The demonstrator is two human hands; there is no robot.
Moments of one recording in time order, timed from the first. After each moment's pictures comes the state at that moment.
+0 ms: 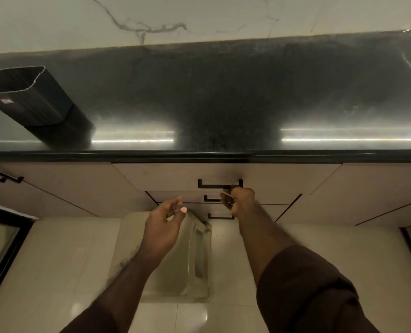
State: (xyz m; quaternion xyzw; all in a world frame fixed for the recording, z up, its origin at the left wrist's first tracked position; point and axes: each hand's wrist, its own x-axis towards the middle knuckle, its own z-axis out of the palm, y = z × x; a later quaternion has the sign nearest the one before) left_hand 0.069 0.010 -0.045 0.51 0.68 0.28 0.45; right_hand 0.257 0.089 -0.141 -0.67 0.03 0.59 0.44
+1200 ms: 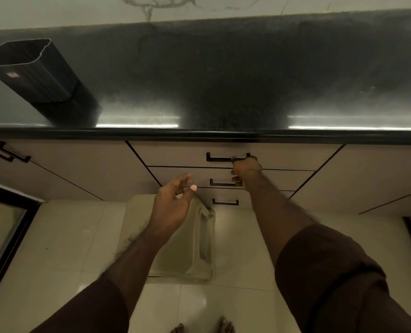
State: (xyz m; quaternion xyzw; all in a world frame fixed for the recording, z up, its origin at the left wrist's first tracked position) left_hand 0.064 0.003 -0.041 0.53 0.65 0.30 0.46; right_hand 0.254 0.101 -0.123 -0.79 -0.22 0.48 0.30
